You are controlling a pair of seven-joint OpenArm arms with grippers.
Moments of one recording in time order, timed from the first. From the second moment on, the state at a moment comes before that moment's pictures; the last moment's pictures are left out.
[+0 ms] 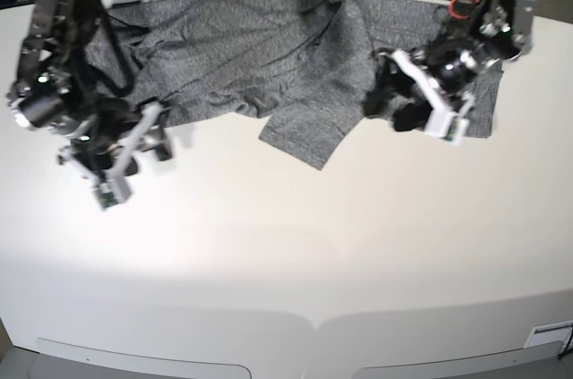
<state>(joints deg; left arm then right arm) 16.9 -12.5 4.0 99.5 -28.9 -28.1 30.1 -5.3 17.5 16.4 114.1 27.9 31.1 -69.7</state>
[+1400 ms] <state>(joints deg) -2.4 0.7 22.9 68.8 -5.5 -9.7 21.1 -5.3 21.7 26.0 96.6 31.4 30.9 -70.9</state>
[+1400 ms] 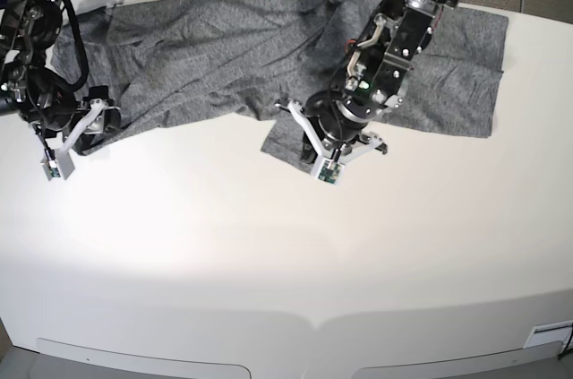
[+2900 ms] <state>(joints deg) -5.1 3.5 22.9 58.8 -3.7 -8.2 13.1 -5.3 21.7 26.0 96.6 31.4 30.9 -70.9</state>
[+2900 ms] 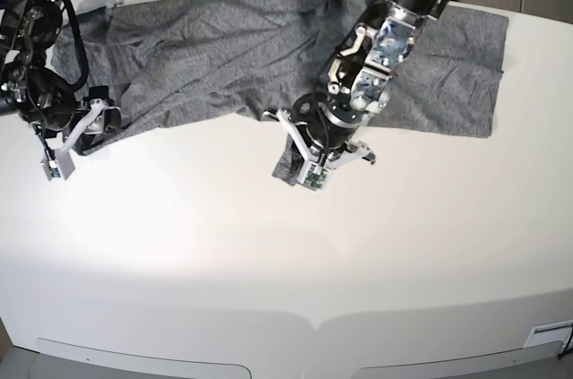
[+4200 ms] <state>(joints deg) 25.8 -18.2 5.7 107.9 -3.2 9.8 32.8 -5.3 21.6 26.0 96.6 31.4 30.9 -70.8</state>
